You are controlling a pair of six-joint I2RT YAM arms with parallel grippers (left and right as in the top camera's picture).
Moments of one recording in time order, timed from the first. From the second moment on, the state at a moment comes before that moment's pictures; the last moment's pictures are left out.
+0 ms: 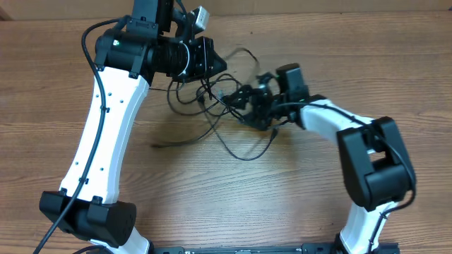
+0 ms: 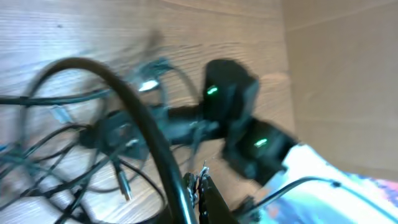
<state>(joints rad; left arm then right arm) -0.26 1.78 1.97 -1.15 0.66 -0.38 0.29 1.99 1.14 -0.06 -0.91 0.84</state>
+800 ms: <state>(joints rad) -0.29 1.78 1.97 -1.02 0.87 -0.03 0.36 1.59 1.14 -0.12 -0.73 0.98</state>
